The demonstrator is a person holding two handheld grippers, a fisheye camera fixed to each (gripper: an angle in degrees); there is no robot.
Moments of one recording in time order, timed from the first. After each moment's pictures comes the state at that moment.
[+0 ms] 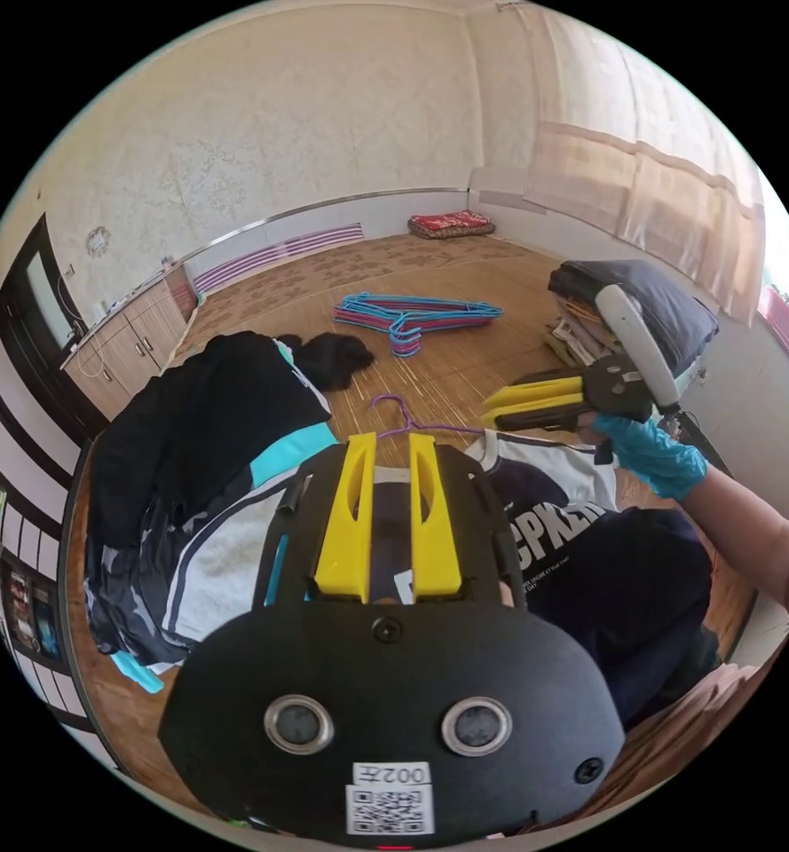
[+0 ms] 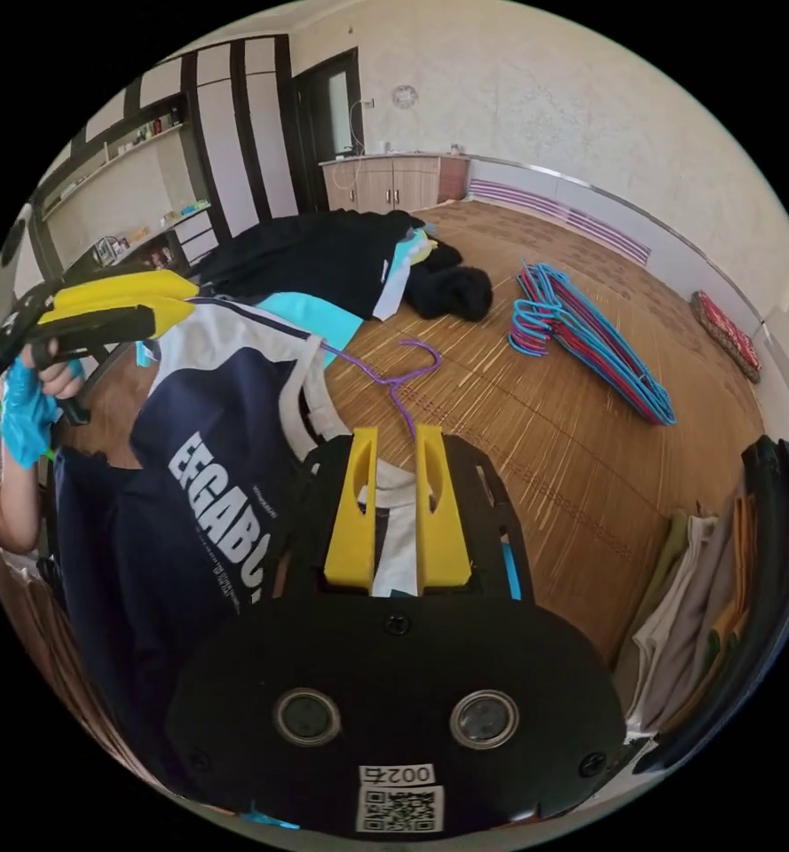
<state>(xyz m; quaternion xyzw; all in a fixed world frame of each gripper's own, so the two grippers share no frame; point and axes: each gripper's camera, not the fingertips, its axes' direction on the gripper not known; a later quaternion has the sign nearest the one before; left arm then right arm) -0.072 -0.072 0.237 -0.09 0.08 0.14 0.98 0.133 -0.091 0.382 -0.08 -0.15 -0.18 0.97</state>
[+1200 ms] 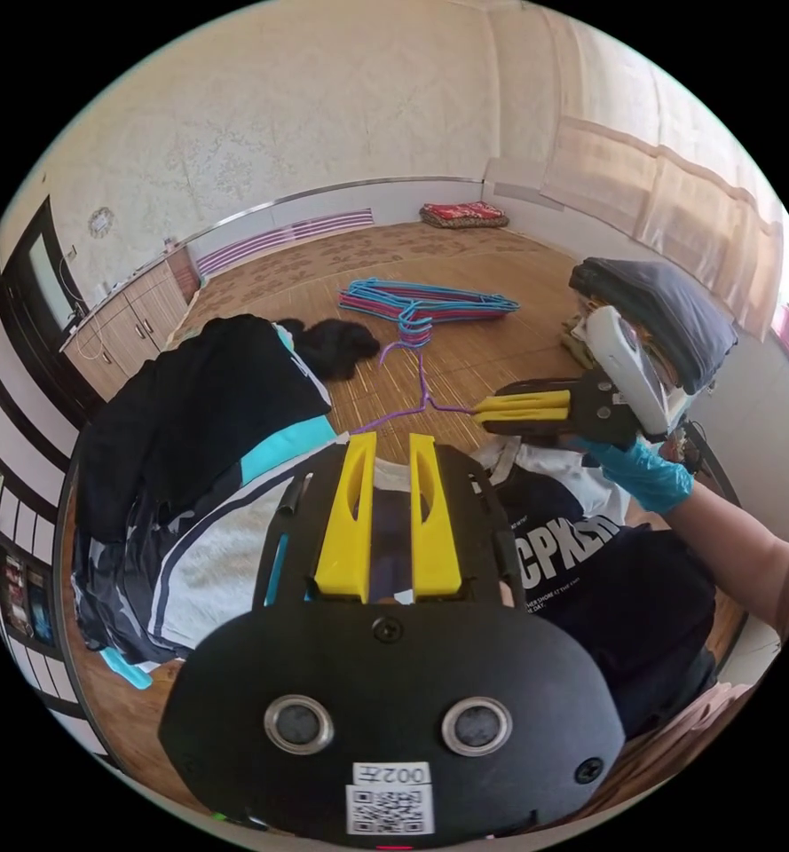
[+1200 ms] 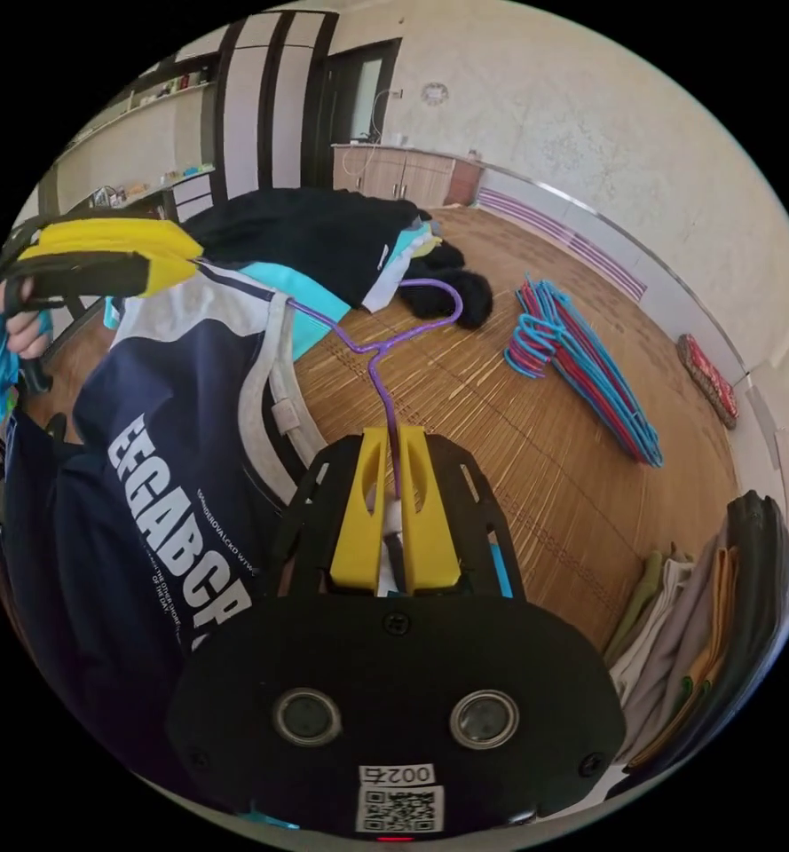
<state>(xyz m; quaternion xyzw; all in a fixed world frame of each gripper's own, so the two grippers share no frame) -0.052 -0.098 0.284 -0.09 0.07 0.12 0.99 0.101 -0.085 0.400 -0.02 -0.12 -0.25 0.96</state>
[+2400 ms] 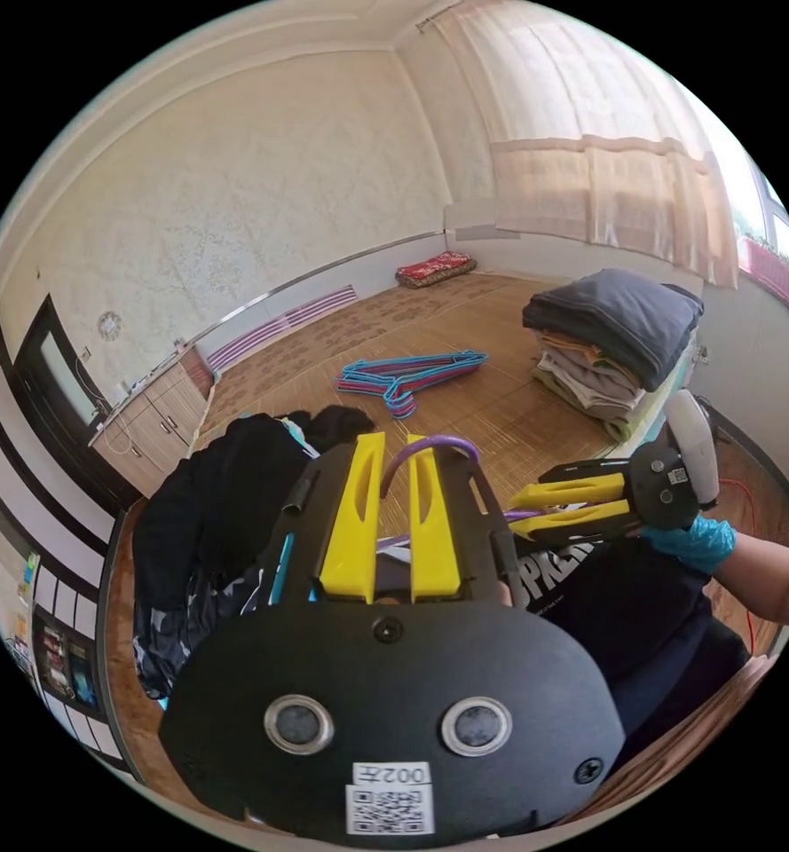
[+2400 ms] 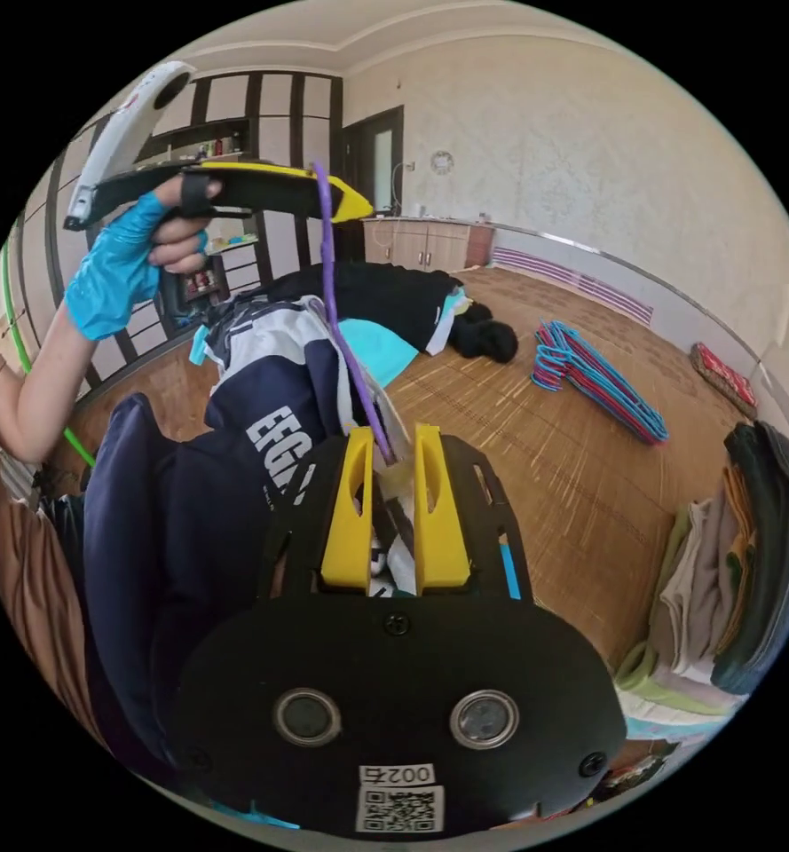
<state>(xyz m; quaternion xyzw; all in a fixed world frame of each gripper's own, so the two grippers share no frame) 0.031 -0.101 0.162 0.03 0.04 0.21 0.98 0.138 0.008 0.257 0.04 -0.18 -0.19 0.96</state>
